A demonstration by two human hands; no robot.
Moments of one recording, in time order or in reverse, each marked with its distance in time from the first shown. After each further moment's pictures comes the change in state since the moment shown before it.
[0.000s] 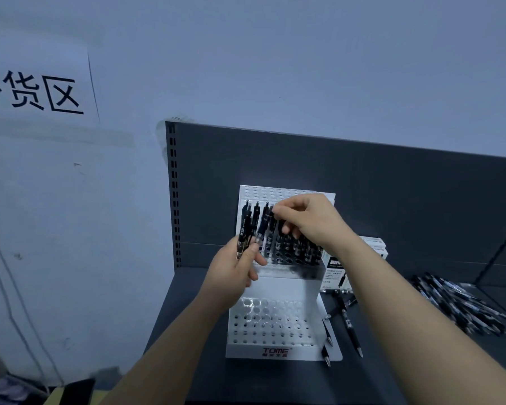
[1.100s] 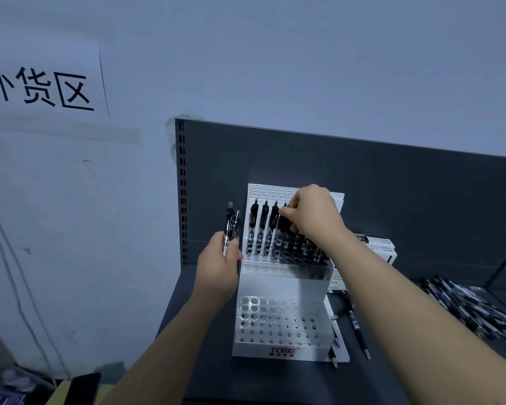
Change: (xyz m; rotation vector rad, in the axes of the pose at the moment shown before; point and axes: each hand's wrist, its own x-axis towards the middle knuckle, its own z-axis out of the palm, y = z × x) left_hand 0.003 -0.016 -0.021 0.236 0.262 0.019; right_hand 0.028 0.001 0.018 -0.687 0.172 -0.062
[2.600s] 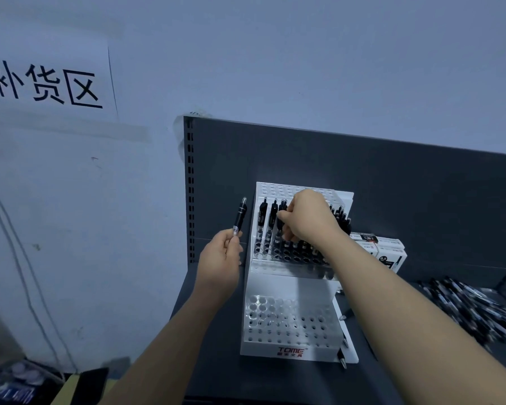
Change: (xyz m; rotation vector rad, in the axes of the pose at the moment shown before) left_hand 0.006 -0.006 -0.009 -0.144 -0.006 -0.011; right_hand 0.011 -0.006 0.029 0.089 -0.129 0.047
